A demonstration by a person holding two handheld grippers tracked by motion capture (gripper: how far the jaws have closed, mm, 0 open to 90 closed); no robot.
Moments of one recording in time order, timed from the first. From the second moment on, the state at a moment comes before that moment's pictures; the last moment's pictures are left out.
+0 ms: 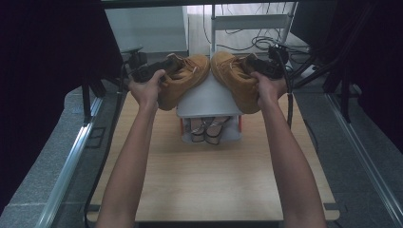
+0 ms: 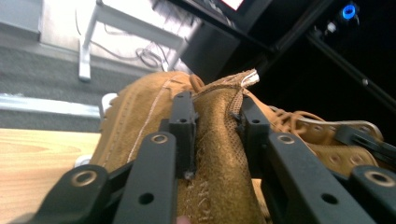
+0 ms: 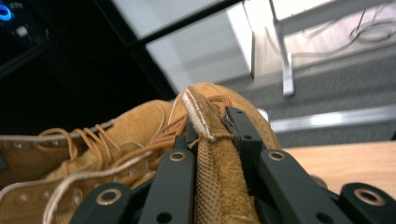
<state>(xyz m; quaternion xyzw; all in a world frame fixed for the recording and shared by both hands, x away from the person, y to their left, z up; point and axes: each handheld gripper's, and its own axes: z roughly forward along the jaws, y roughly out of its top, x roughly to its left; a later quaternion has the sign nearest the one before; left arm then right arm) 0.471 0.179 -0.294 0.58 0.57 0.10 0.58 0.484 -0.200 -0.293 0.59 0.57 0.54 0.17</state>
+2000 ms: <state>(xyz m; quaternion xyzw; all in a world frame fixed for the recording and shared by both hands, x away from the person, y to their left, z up) 0.403 0.259 -0.284 0.65 0.50 0.20 0.54 0.408 -0.278 -0.285 0.47 0.64 0.54 0.27</state>
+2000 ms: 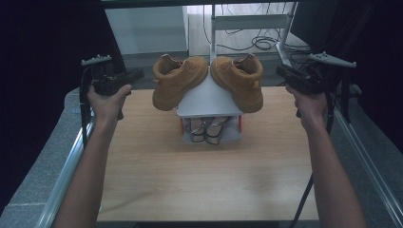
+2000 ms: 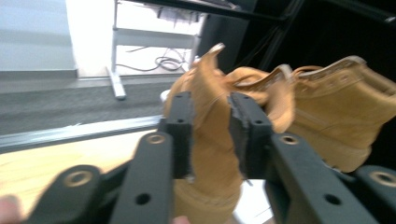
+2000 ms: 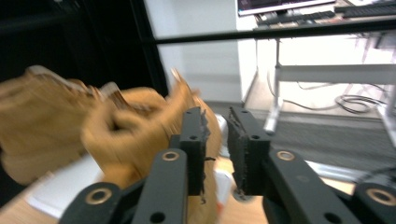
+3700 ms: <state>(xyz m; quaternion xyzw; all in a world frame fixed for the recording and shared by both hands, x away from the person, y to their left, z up) 0.436 0.217 -0.334 0.67 0.50 0.10 0.54 0.425 -0.229 -0.347 0.45 0.70 0.46 0.30</state>
